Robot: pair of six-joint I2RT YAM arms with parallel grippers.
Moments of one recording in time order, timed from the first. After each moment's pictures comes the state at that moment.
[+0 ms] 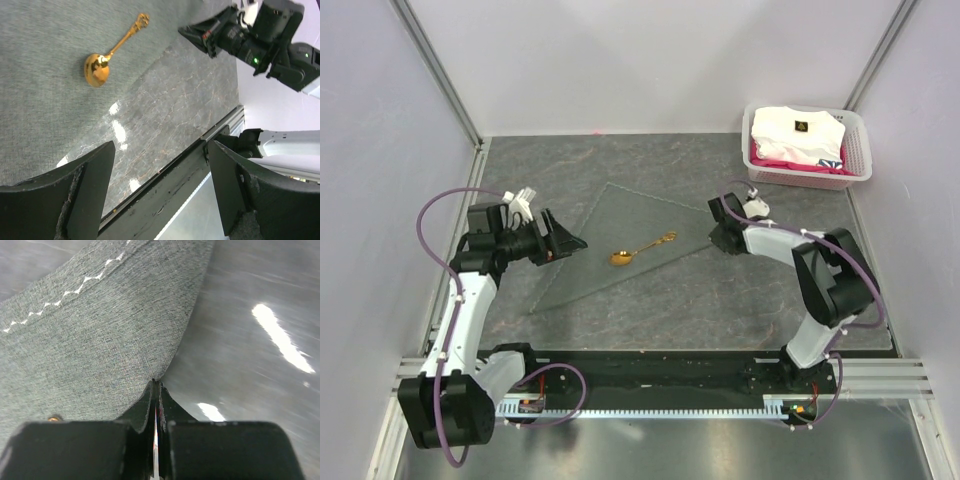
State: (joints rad) left arm 0.08 0.99 0.78 -0.52 0.85 -0.42; right arm 0.41 1.75 0.96 -0.22 0.37 1.08
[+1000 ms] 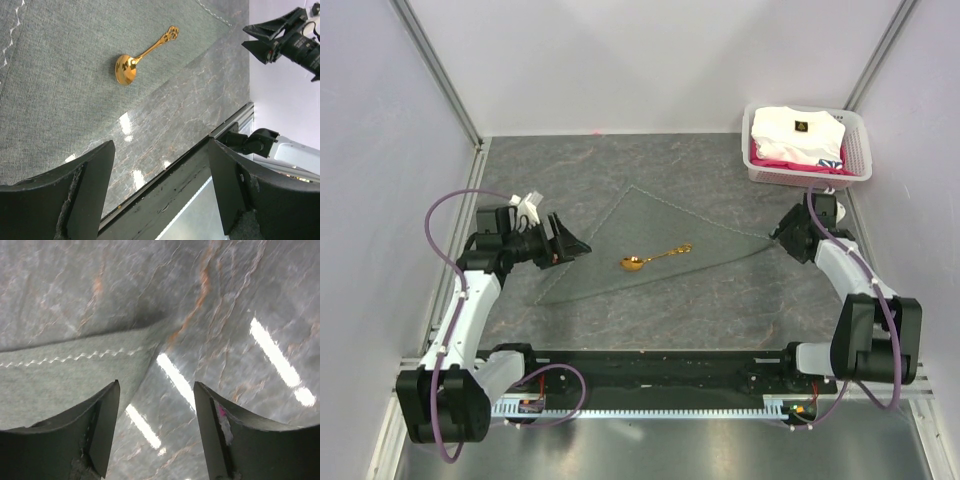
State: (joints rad) left arm 0.03 1.02 0.76 -0.51 0.79 -0.42; right arm -0.09 1.32 0.79 -0.38 0.07 0.66
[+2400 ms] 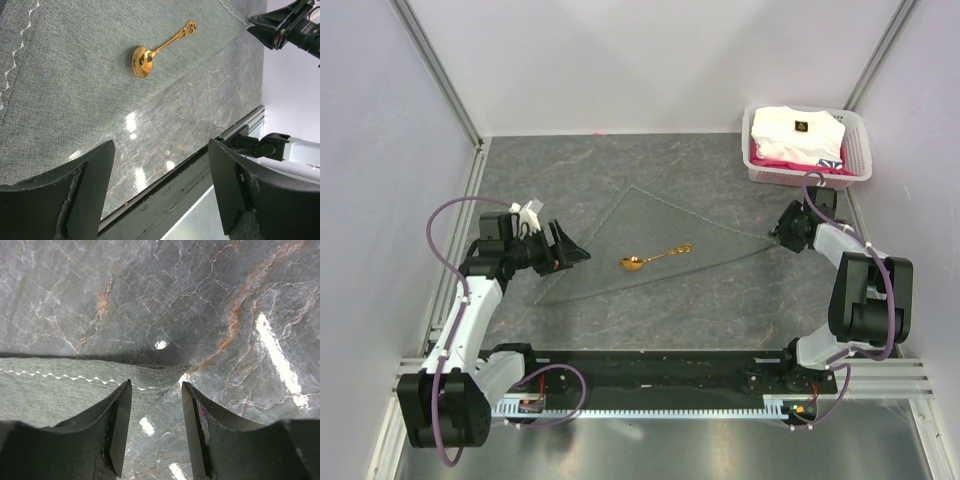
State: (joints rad) left arm 0.02 0.99 0.70 -0.51 0.73 -0.42; right arm -0.16 1.56 0.86 -0.24 -0.08 0.53
